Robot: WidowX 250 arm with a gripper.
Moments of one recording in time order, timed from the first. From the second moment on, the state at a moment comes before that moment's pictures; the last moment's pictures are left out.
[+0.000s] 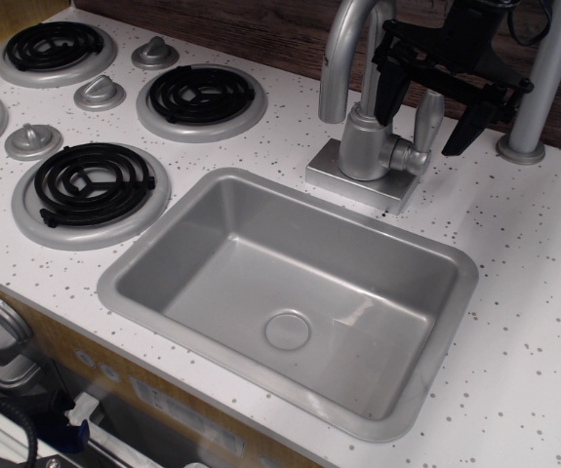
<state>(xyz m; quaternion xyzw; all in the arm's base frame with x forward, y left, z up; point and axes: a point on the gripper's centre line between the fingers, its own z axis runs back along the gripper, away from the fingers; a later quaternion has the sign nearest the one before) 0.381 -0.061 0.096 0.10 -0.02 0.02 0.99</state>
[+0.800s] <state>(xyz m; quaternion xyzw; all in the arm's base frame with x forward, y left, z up) 0.400 -0.066 0.102 0.13 -0.10 -0.02 0.99</state>
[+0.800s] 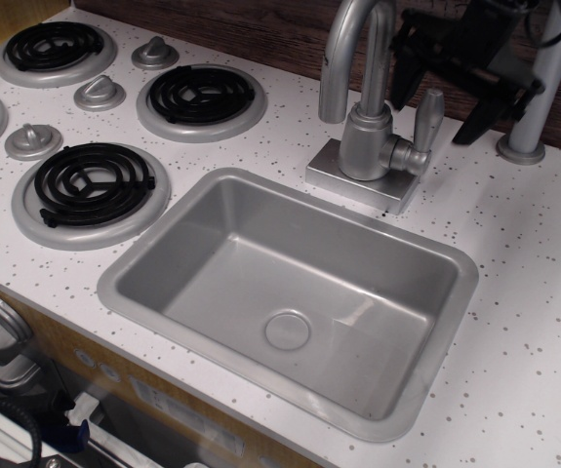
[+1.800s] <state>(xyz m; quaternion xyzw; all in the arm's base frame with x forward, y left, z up) 0.436 -0.061 0.082 0.09 -0.11 -0.04 0.99</state>
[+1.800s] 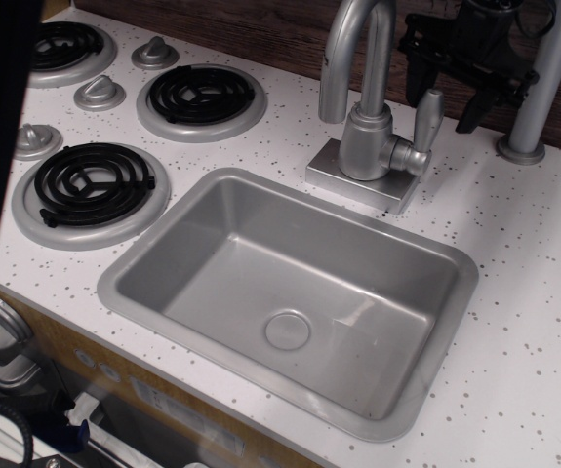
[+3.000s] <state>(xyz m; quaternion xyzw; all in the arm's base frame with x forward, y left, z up) 0.392 -0.050 0.064 0.06 -0.03 -0.01 1.00</state>
